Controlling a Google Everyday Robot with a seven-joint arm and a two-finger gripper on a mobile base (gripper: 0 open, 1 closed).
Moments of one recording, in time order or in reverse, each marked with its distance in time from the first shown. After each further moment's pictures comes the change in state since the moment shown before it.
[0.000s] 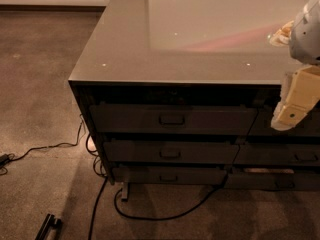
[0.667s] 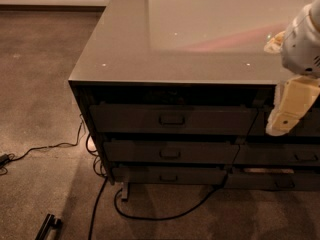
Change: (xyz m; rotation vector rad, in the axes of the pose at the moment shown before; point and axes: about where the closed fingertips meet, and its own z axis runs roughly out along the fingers) arm 0.001 0.001 0.018 0.001 0.015 -0.024
